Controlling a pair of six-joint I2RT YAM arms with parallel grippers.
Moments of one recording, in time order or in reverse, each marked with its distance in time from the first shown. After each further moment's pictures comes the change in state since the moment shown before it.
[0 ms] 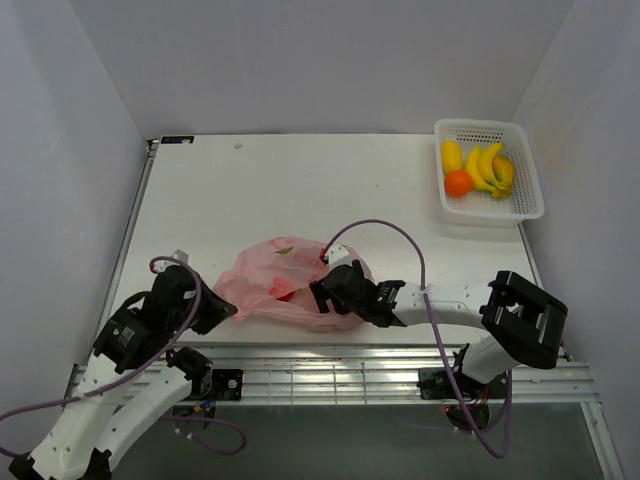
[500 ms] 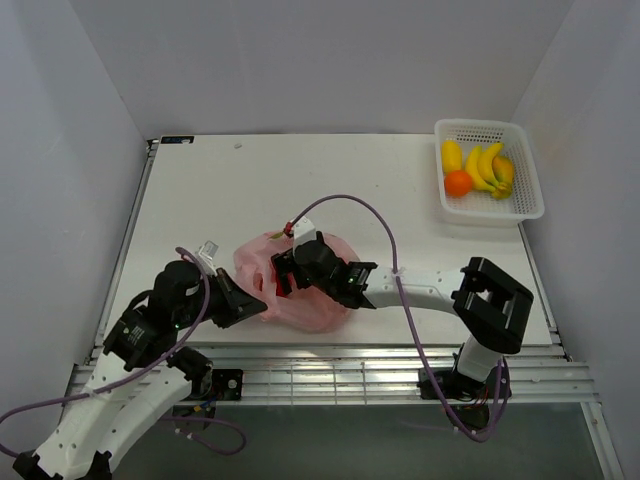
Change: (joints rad) left arm 0.000 0.005 -0.113 0.297 0.375 0.073; right arm -0.002 0.165 0.293 0.165 -0.024 -0.106
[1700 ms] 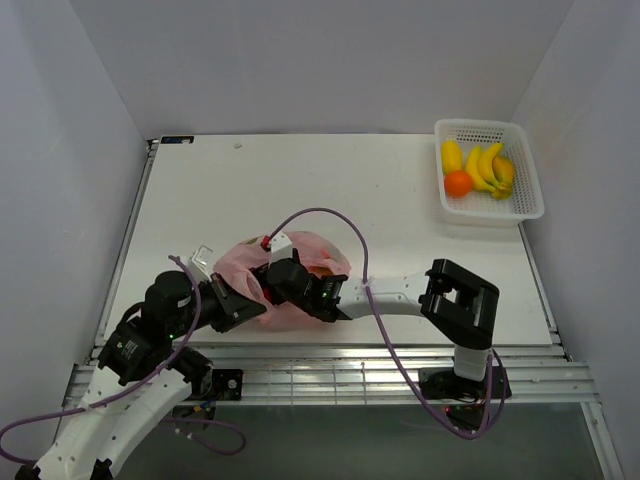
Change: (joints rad) left arm 0.000 -0.115 -0.042 0.040 0.025 -0.037; right arm 0.127 0.153 0.103 0.038 0.029 0.185
